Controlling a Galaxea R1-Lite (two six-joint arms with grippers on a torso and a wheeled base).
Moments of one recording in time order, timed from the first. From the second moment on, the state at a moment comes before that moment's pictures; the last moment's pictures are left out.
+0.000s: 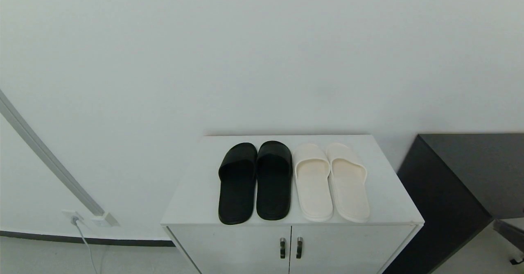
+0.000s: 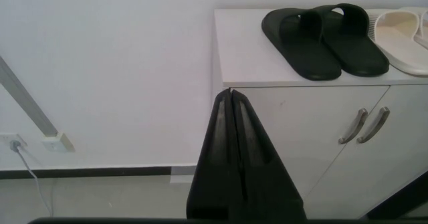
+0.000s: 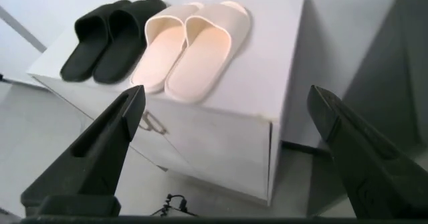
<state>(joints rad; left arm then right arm) 0.00 0.00 0.00 0.00 0.00 -0.01 0.23 0.81 -0.28 -0.32 0.14 0.11</state>
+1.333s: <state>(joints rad) 0.00 0.00 0.00 0.00 0.00 0.00 0.77 1.92 -0.76 -0.90 -0.65 0.25</state>
